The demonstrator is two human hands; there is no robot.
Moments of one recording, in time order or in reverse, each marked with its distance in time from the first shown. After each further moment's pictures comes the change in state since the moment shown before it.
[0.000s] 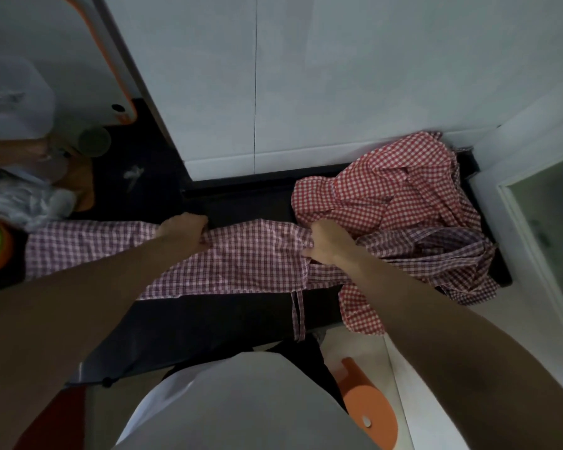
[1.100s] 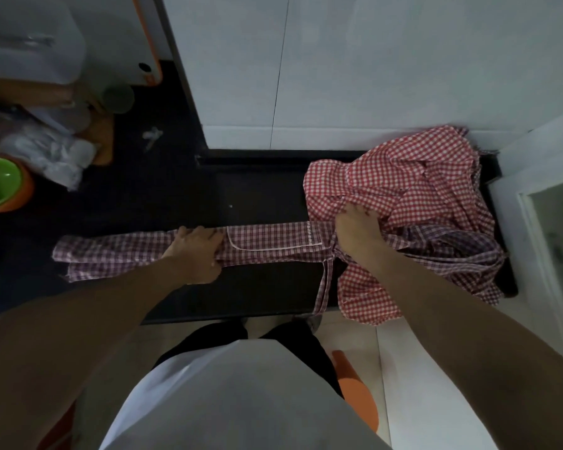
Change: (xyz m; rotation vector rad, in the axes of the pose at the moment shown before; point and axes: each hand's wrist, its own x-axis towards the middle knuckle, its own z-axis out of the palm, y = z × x) left_hand -0.078 0.026 0.070 0.154 -0.016 0.099; right_hand -0.027 0.017 -0.013 -0.427 -0.057 0.046
